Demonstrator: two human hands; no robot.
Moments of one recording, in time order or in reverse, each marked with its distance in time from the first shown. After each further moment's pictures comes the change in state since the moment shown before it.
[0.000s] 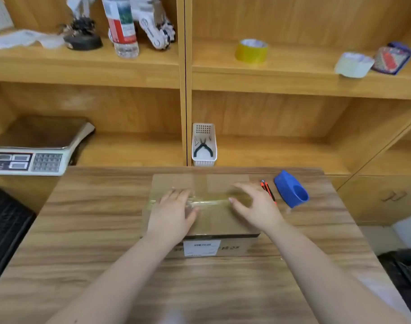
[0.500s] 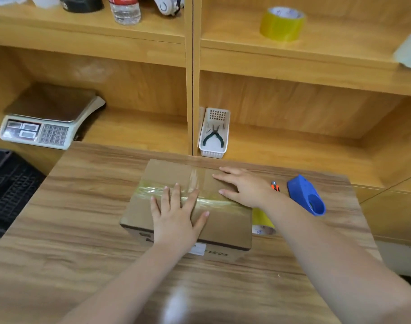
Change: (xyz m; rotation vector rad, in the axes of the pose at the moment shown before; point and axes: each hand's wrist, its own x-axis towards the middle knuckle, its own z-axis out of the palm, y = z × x) left_hand 0.027 0.030 0.065 0.227 0.035 -0.237; right_hand 0.108 0.046 0.006 -0.375 -0.531 -0.239
